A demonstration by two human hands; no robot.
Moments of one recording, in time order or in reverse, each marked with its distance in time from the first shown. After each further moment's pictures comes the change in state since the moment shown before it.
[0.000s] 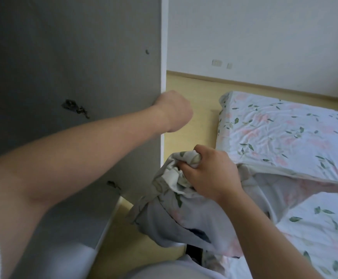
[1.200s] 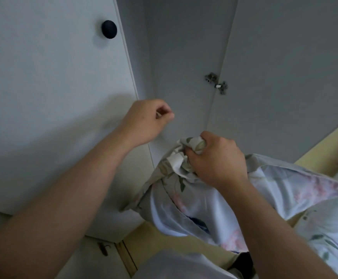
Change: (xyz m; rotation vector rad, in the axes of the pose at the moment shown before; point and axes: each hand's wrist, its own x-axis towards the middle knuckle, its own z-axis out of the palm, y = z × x) left_hand -0.343 -0.059 0.187 -1.036 0.300 -1.080; right_hand -0.050 -0.207 0.128 0.096 -0.357 -0.472
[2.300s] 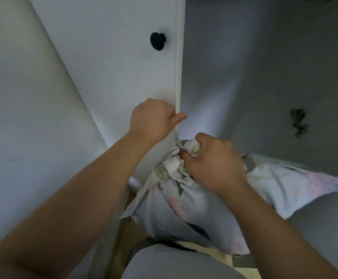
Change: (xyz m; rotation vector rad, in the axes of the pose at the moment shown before) left_hand -0.065 0.081 0.029 0.574 0.372 -0.694; right_hand 0.055 0.050 -0.038 0.103 -0.421 -0.788
